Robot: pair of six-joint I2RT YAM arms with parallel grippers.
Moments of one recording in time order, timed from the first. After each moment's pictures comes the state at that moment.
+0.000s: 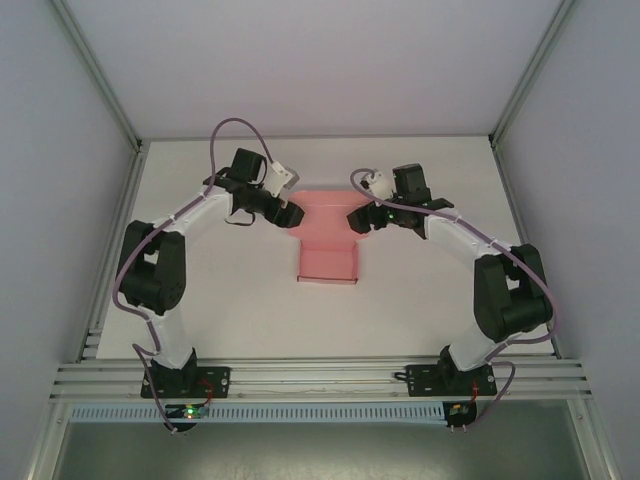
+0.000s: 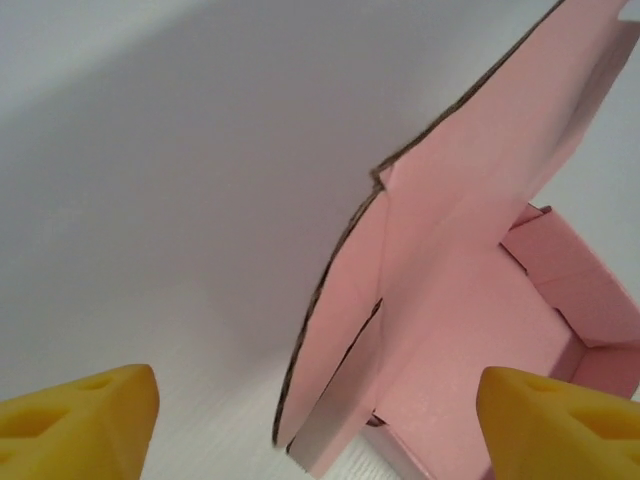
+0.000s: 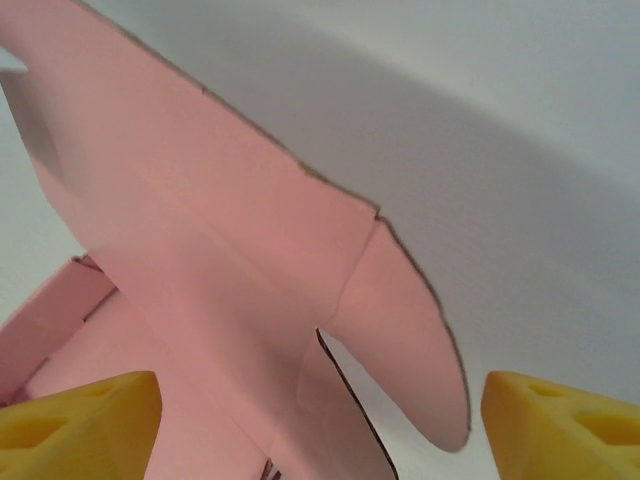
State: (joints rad) left arm -0.28 1.86 1.39 -0.53 0.63 0.24; right arm 0.28 1.62 1.06 -0.26 -0.43 -0.16
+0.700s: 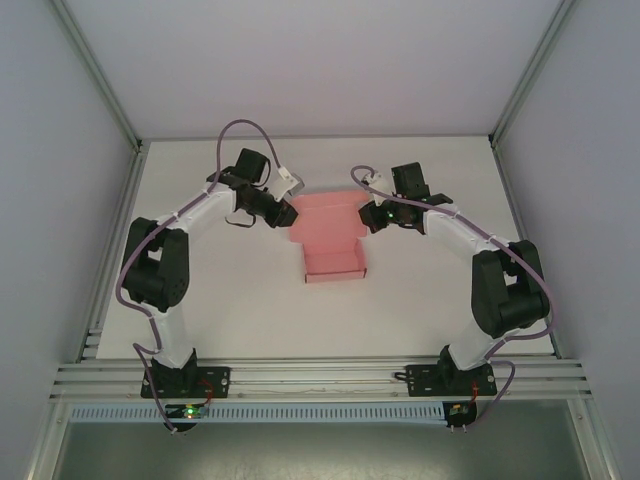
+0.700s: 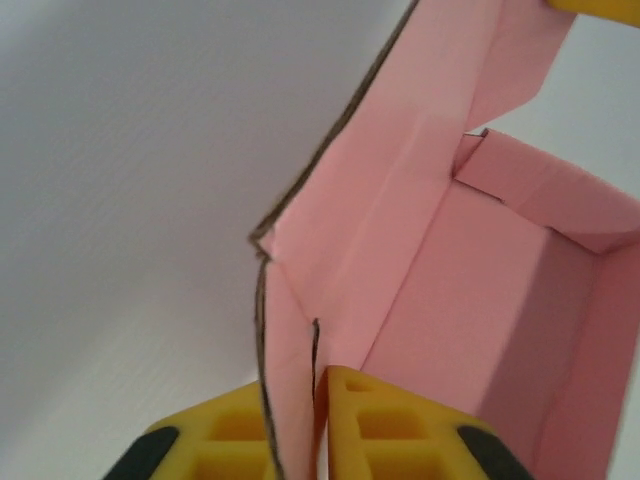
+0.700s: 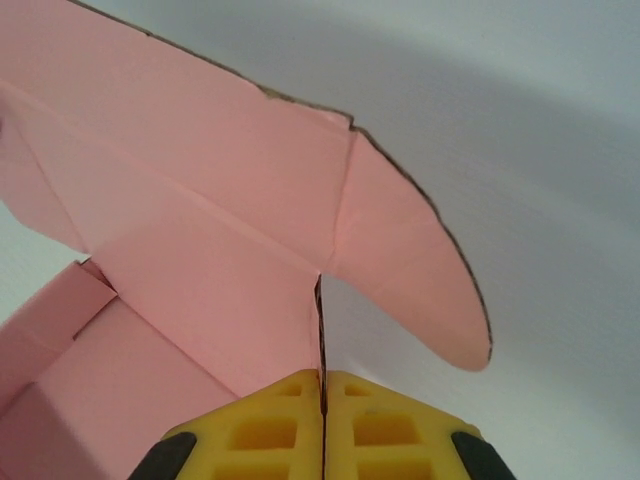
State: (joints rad) left arm -0.31 1.88 1.43 -0.63 0.65 0.33; right arm 0.27 1.64 1.10 -0.34 -0.43 -0.13
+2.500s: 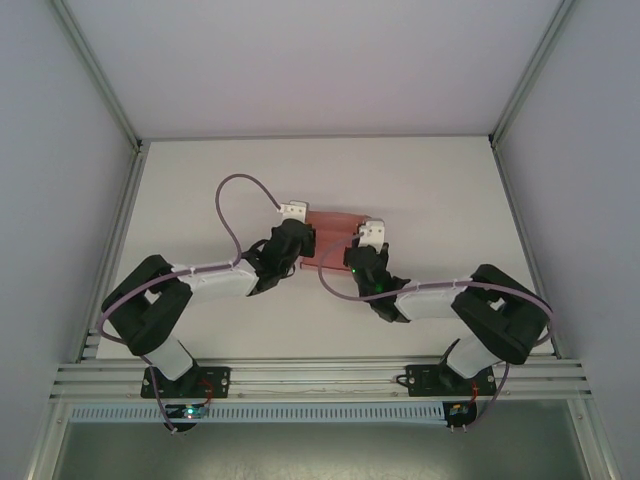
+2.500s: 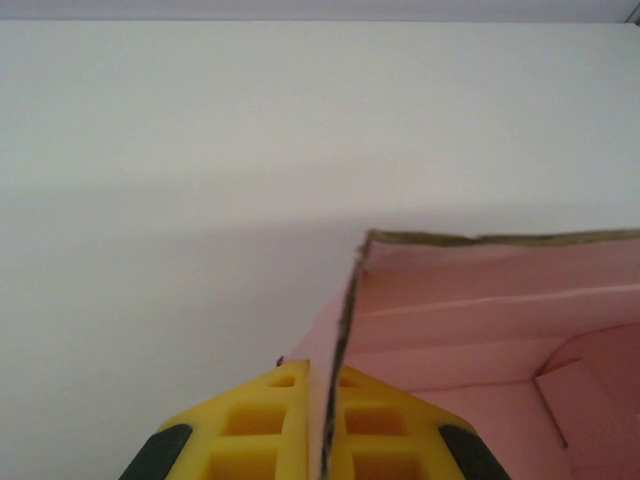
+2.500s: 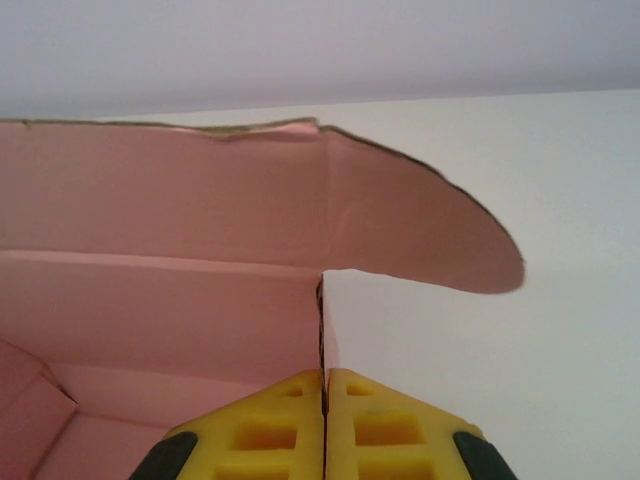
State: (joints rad) left arm -0.76 1.62 0.80 0.31 -0.35 -0.41; right arm 0.85 1.55 0.47 0.69 0.78 0.38
